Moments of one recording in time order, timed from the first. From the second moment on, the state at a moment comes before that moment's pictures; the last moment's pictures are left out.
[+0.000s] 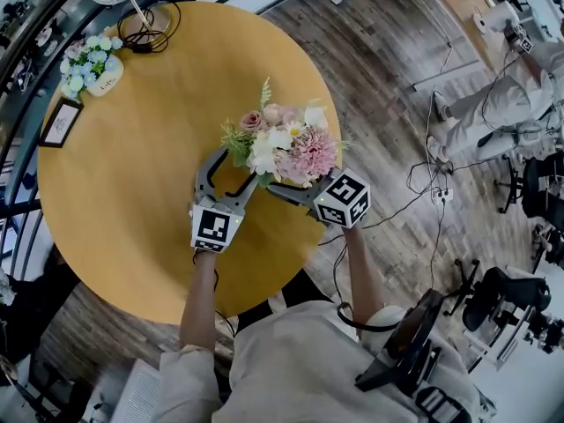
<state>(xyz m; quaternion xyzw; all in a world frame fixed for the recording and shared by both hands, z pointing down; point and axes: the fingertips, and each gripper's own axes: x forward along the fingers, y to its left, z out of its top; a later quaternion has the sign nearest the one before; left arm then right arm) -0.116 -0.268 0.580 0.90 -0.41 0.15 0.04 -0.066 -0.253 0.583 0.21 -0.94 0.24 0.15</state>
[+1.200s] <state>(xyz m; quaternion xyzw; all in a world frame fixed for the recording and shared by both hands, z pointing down) -0.113 -0.141 0.528 0.86 -0.49 0.12 0.06 -0.047 -0.150 0.536 0.21 -0.96 0.16 0.11</state>
